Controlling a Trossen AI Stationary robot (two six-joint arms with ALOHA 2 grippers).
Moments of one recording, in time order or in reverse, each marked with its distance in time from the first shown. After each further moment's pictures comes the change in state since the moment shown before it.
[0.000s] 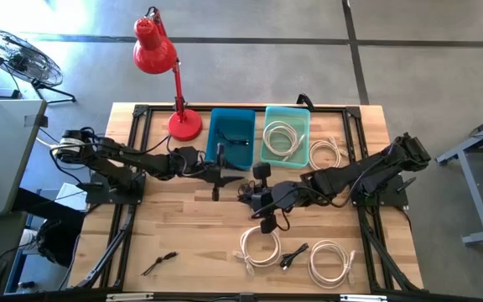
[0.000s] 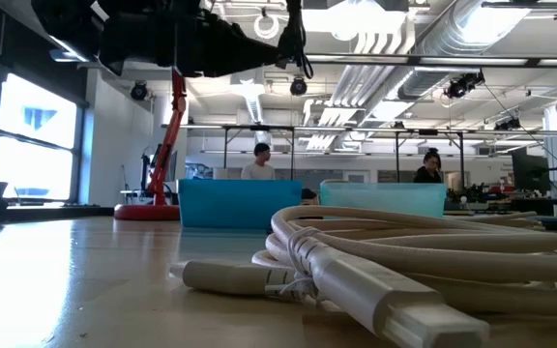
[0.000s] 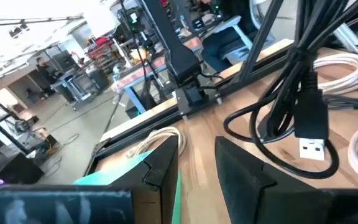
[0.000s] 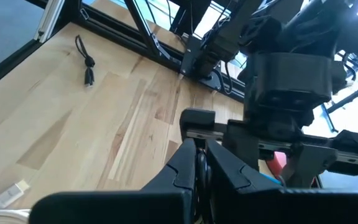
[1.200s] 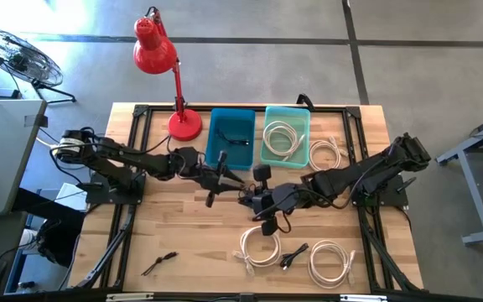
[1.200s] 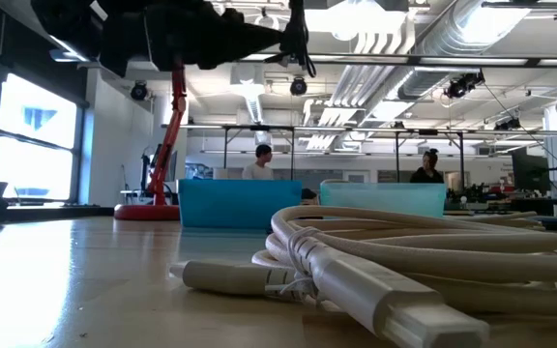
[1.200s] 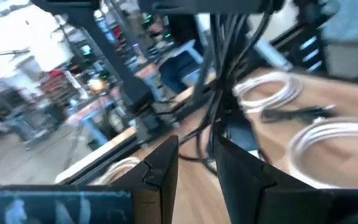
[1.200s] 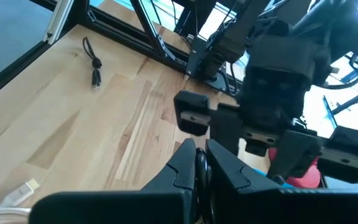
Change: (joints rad) left arm 0.001 -0.001 0.000 -0.007 0.238 0.047; right arm 0.015 0.000 0.000 -0.004 -0.004 0.009
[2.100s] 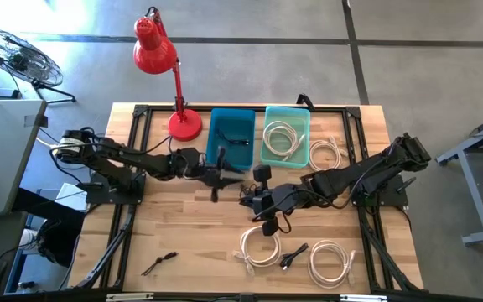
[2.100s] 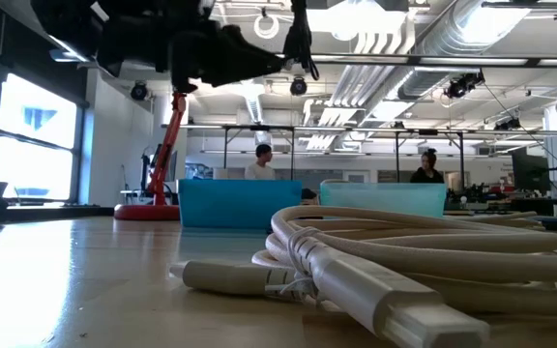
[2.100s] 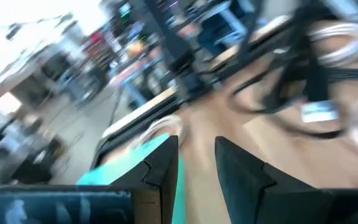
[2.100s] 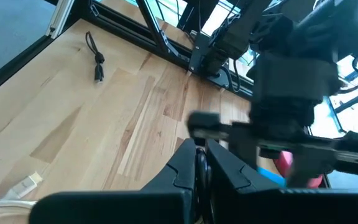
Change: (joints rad) left arm -0.001 0.001 0.000 -0.046 -0.252 0.040; right arm 0.001 0.000 0.000 -0.019 -0.007 0.001
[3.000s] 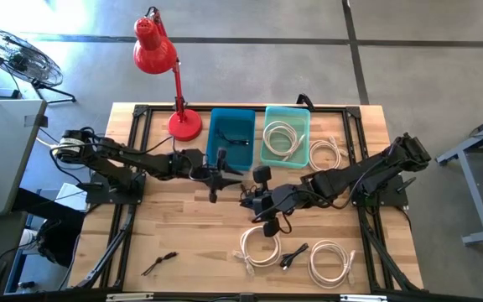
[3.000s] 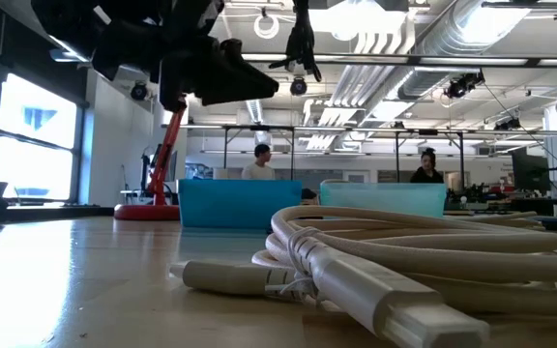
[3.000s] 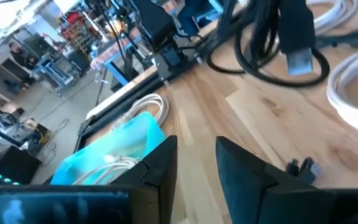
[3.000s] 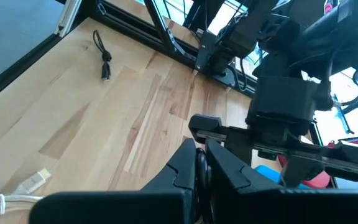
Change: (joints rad) left arm 0.000 0.000 0.000 -0.116 0.016 0.027; right arm 0.000 0.000 0.000 -0.012 -0.023 0.005
